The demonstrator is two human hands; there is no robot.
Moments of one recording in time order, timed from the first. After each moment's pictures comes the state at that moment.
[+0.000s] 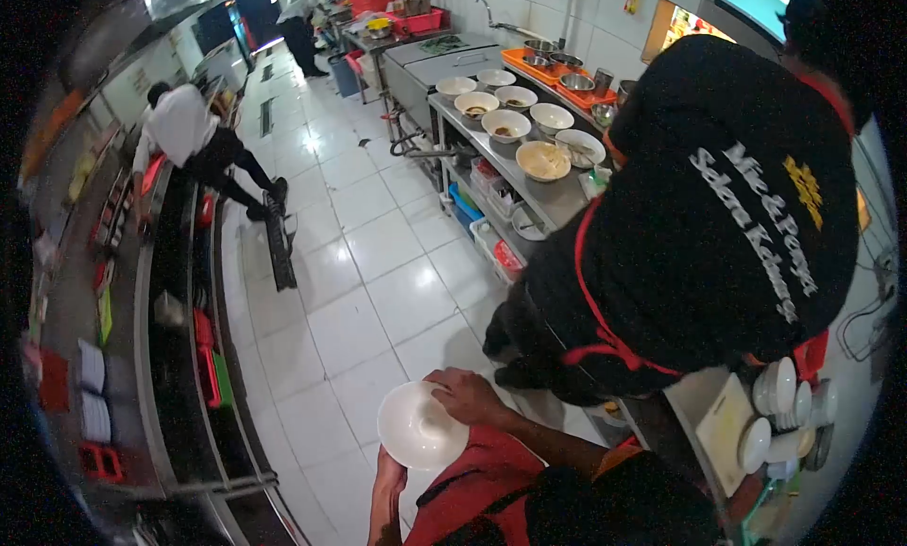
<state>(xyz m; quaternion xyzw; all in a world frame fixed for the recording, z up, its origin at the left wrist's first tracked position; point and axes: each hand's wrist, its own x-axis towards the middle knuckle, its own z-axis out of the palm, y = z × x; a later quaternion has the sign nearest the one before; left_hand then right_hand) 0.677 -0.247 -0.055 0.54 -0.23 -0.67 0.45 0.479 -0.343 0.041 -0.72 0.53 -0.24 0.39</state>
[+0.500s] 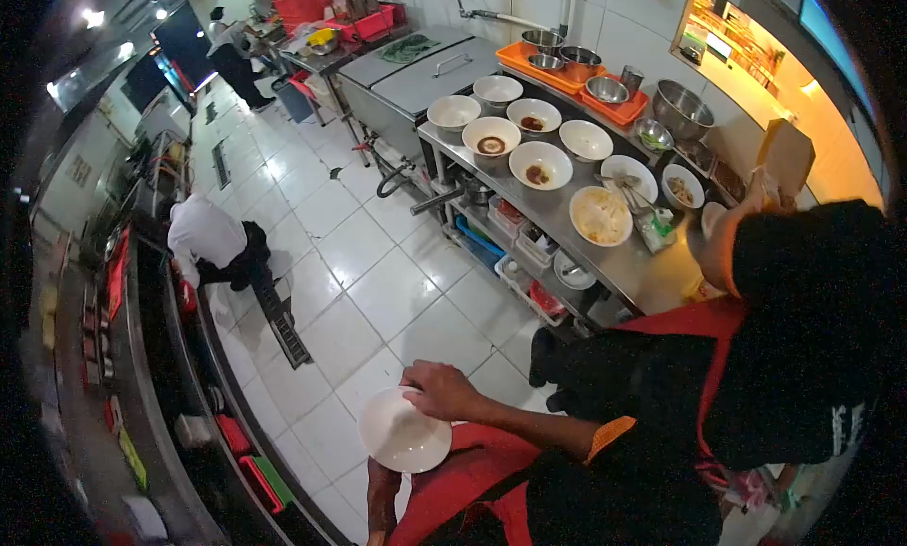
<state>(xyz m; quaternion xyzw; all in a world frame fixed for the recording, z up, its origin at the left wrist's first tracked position) 0.789 -0.614 -0.020 0.58 -0.27 -0.68 0.35 0.573 -0.699 0.062 -0.70 0.54 -0.29 0.38</state>
